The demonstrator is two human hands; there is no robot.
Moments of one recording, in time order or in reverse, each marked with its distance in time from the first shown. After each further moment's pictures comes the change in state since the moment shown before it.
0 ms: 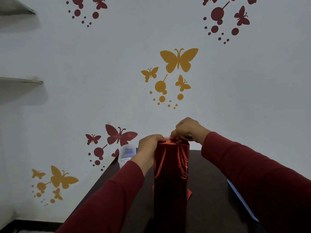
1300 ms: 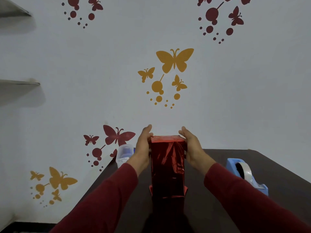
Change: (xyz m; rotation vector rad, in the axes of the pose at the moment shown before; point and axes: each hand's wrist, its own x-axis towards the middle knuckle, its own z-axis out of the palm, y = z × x) left_hand 0.014 -0.015 -0.010 -0.052 -0.175 0.083; right_hand -0.033 0.066 0.039 0.926 -0.021 0.000
